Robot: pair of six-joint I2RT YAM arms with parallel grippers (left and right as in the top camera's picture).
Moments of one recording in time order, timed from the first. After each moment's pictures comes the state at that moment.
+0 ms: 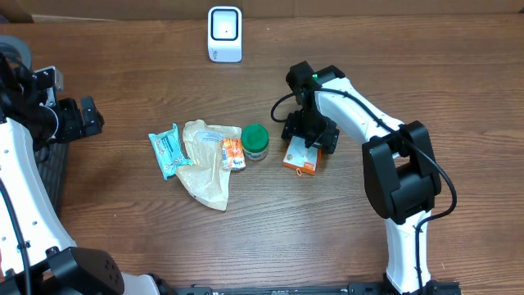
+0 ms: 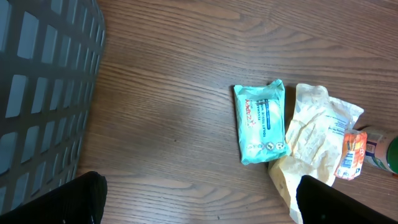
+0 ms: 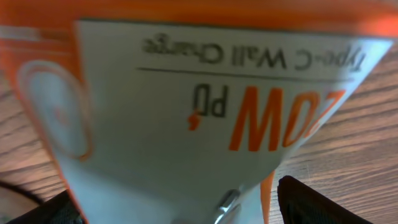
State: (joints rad) left arm 0.48 1.62 1.70 -1.31 0.20 0.17; right arm 0.42 2.21 1.70 -1.15 -0.06 0.75
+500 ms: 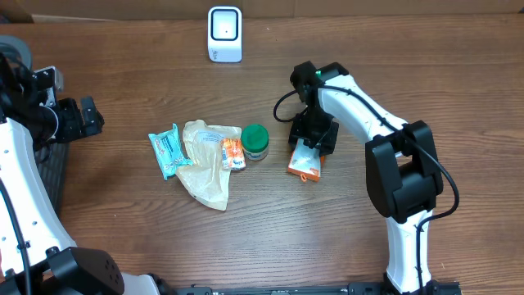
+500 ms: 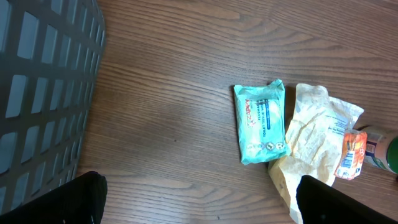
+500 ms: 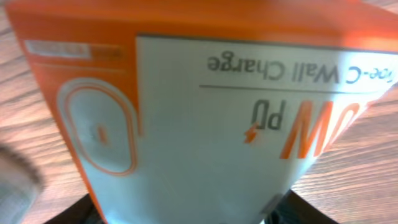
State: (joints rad) left arm 0.48 1.62 1.70 -1.31 0.20 0.17; right arm 0.40 2.21 1.73 -1.24 -0.14 0.65
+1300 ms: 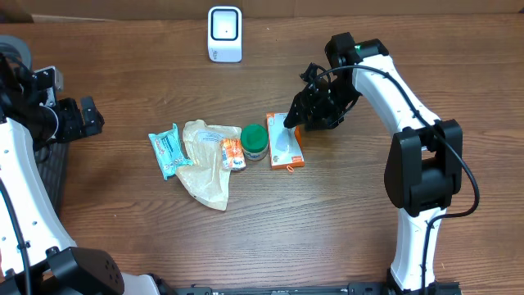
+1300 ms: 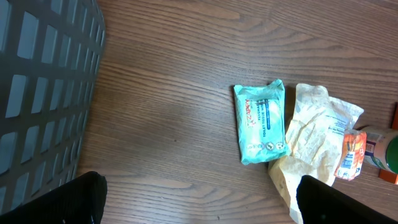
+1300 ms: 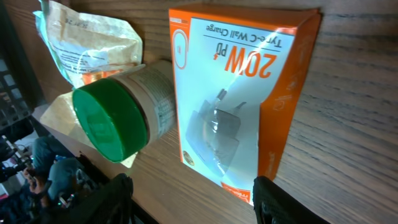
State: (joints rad) left arm 0.48 1.62 1.70 -1.31 0.20 0.17; right arm 0.24 2.21 1.86 -1.27 -0.64 0.07
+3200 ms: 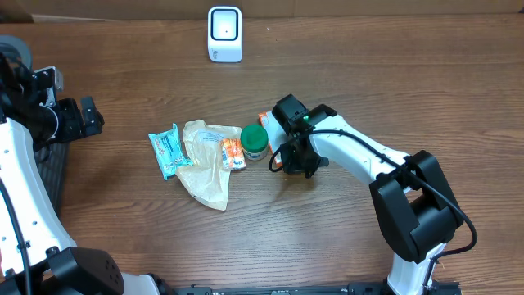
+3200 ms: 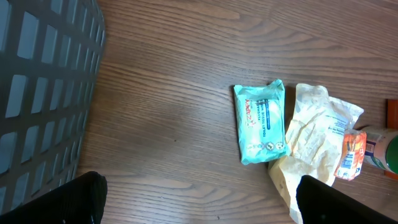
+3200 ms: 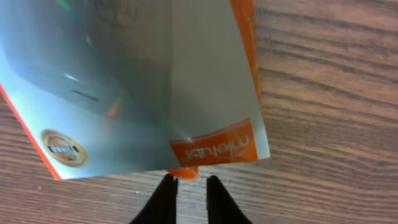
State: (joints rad) left arm 0.48 1.62 1.70 -1.31 0.20 0.17; right arm 0.57 1.96 1.33 -0.90 -0.01 0.41
